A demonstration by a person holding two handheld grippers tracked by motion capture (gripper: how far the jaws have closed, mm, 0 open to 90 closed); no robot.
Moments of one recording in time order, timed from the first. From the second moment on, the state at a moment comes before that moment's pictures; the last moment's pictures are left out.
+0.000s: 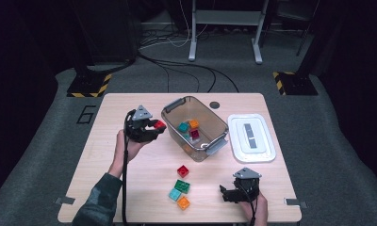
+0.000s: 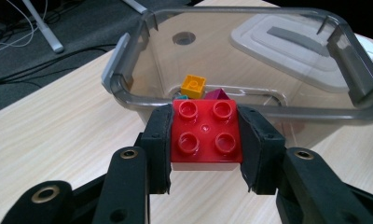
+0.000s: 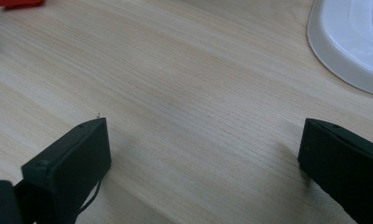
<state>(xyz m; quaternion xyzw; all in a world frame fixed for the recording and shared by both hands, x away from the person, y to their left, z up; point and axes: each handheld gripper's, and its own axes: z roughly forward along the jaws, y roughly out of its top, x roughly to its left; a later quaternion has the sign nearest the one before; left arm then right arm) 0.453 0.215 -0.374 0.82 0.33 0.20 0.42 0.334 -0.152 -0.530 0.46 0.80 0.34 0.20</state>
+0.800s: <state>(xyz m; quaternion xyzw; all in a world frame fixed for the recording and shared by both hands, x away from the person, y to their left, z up) 0.489 0.194 -0.359 0.82 0.34 0.21 0.42 0.334 -0.152 -0.530 0.46 0.80 0.34 0.20</state>
